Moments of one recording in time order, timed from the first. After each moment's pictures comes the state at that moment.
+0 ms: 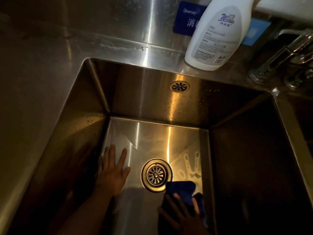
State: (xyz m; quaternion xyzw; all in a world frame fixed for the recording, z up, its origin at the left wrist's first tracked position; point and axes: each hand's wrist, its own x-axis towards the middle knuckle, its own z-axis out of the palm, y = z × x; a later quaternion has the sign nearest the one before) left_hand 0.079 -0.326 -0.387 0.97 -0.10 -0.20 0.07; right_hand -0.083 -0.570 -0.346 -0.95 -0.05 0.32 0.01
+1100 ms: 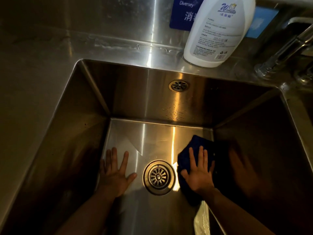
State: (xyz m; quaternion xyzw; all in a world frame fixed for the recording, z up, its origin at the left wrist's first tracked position) left_hand 0.087 -0.332 -0.389 0.94 -0.08 -0.33 0.03; right_hand 0.026 -0.631 -0.396 -0.96 0.15 0.24 0.05
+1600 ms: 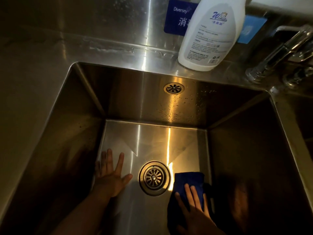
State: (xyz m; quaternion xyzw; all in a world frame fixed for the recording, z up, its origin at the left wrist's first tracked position) left_hand 0.091 -0.332 -0.389 0.92 -0.07 -0.38 0.03; right_hand -0.091 -0.615 -0.377 -0.96 -0.04 0.27 0.01
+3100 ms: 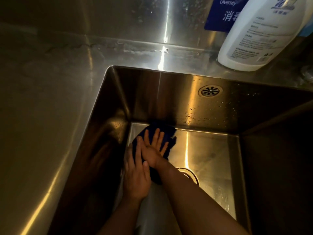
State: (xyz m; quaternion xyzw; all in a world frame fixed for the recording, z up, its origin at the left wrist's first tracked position) left_hand 0.097 -0.344 -0.348 0.94 0.00 -0.05 0.34; right_hand 0.173 -0.419 -0.385 -0.88 0.12 0.31 0.33
